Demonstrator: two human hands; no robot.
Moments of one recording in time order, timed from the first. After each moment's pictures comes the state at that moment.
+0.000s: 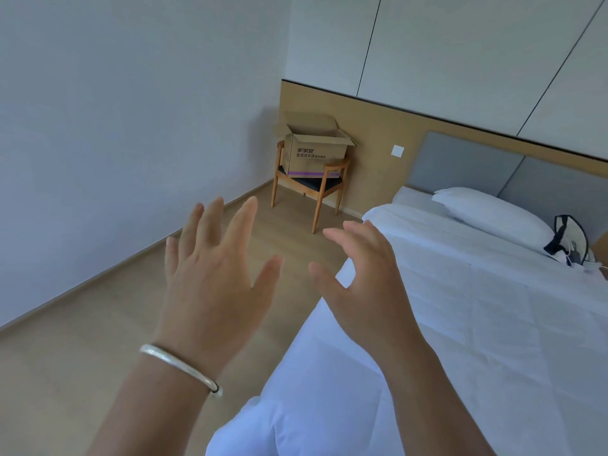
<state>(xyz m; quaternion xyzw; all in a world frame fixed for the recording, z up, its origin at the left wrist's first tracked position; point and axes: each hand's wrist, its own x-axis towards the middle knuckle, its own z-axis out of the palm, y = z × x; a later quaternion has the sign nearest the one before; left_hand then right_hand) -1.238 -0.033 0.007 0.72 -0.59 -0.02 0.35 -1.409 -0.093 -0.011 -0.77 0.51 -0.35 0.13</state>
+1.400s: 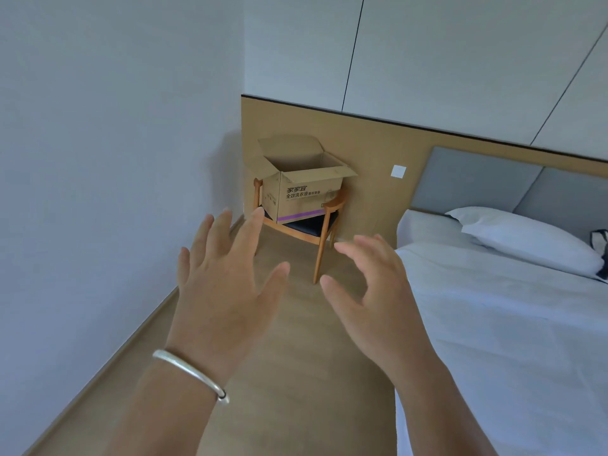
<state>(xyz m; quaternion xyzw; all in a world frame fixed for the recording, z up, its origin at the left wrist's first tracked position) -0.883 -0.635 0.001 0.64 -0.68 -0.10 0.34 -1.067 -0.639 -0.024 -0.69 0.61 -0.38 0.10</state>
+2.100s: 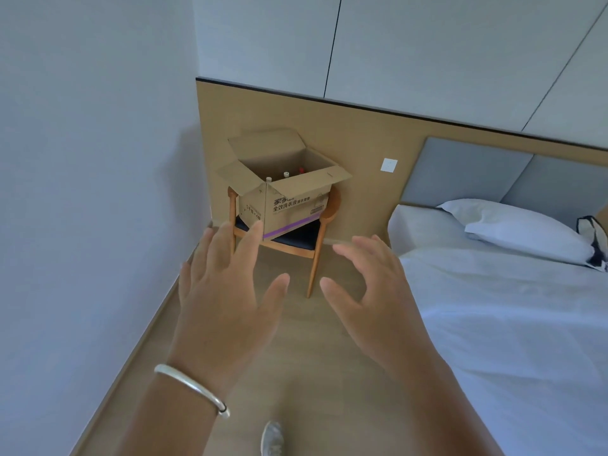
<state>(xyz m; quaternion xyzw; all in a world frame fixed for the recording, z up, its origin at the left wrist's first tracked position) -0.775 -0.965 -0.017 0.58 -0.73 -0.17 0.30 -0.958 -0.939 -0.031 -0.64 0.69 -0.34 0.08</state>
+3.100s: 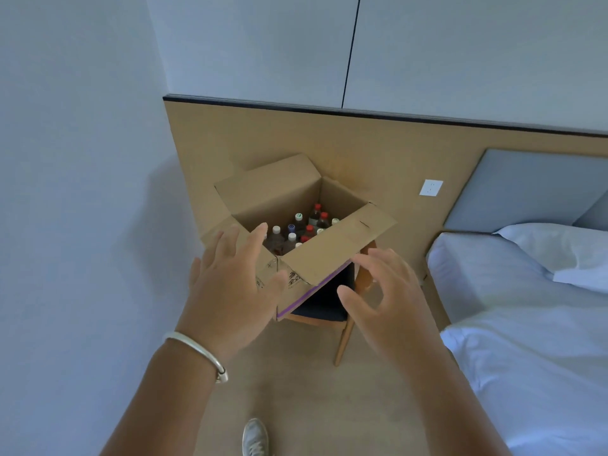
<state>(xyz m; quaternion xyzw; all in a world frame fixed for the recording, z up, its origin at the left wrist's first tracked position) -0.825 -1.493 -0.047 0.56 -0.78 -0.17 0.20 -1.023 -1.423 -0.071 -0.59 0.74 -0.33 0.09</state>
